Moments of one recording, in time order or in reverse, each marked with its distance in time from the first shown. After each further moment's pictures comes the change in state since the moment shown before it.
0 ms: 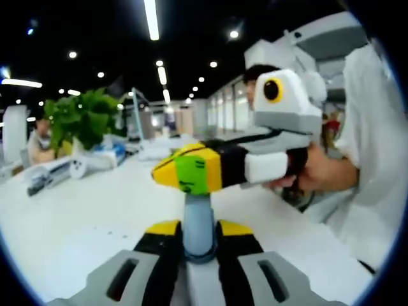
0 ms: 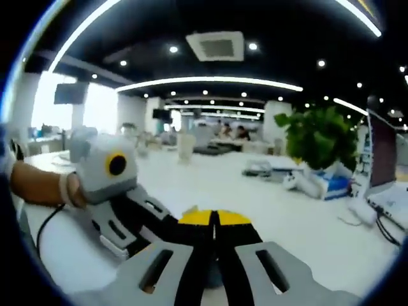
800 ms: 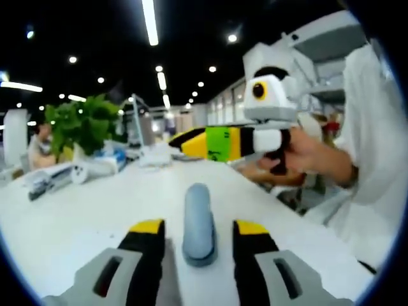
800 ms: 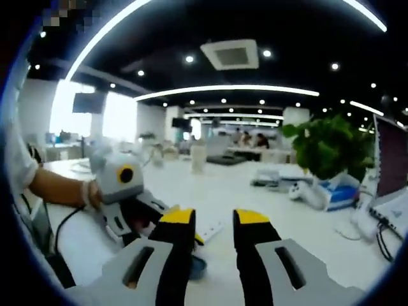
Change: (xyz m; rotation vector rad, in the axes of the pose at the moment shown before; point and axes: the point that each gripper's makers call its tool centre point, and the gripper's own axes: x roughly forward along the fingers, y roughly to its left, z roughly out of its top) left arm -0.001 0.001 0.008 0.011 -0.040 0.001; right arm -0.032 -0.039 0.017 0.041 -0.043 0.138
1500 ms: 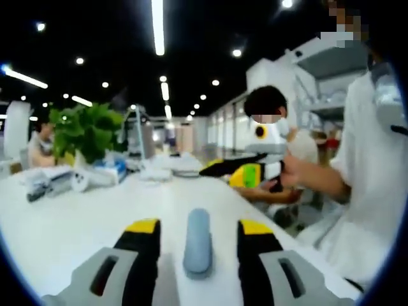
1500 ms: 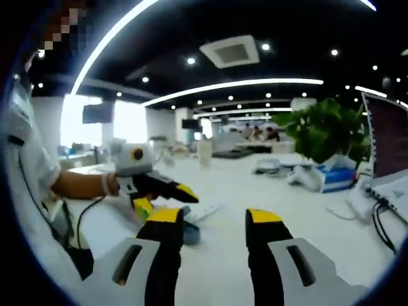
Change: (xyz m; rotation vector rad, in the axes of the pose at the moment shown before) left arm -0.005 0.004 0.027 -0.056 -0.082 -0.006; right arm -0.048 -0.010 -0.024 0.090 0.005 0.128
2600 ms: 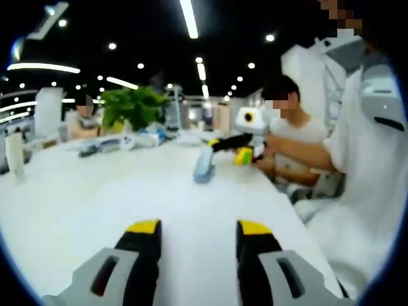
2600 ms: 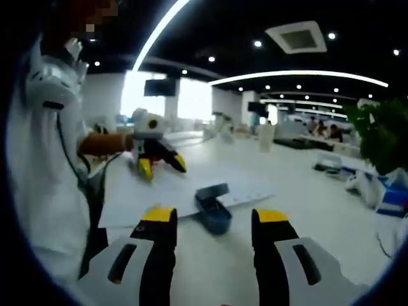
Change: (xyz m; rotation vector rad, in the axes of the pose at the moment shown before) left arm -0.126 -0.017 -0.056 -0.073 0.158 0.250; right arm 0.032 0.030 -0.039 -0.195 0.138 0.427
